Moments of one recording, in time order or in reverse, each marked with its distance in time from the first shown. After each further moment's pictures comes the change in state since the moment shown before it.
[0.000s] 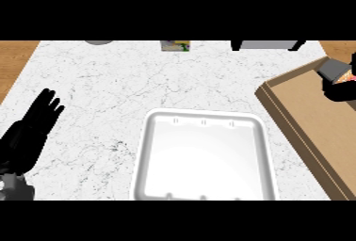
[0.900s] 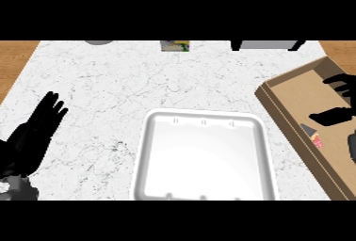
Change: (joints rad) left arm 0.013 -0.019 -0.005 0.017 -0.017 -0.014 -0.028; right arm 0.099 0.057 -0.126 0.383 -0.136 -0.119 -0.243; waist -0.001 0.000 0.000
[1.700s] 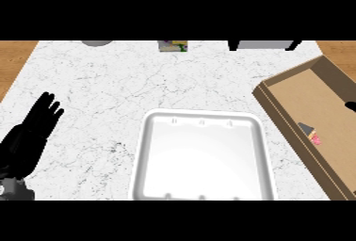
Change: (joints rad) left arm 0.013 0.002 0.010 -0.032 0.002 0.005 0.020; right arm 0.081 0.060 -0.361 -0.166 -0.441 -0.172 -0.165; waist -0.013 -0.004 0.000
